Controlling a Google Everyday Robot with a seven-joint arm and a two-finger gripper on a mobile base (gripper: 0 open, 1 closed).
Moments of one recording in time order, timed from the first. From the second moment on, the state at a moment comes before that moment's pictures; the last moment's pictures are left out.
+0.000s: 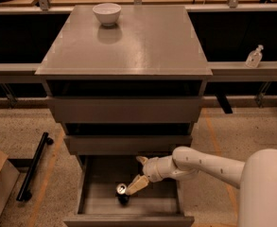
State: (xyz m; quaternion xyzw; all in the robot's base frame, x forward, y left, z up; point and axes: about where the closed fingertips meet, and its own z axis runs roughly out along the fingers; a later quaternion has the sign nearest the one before) arm 0.551 0.027 0.388 -0.49 0.72 0.38 0.31
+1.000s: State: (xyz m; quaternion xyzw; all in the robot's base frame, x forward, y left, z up) arm 0.565 0.035 0.287 -0.43 0.77 0.34 0.33
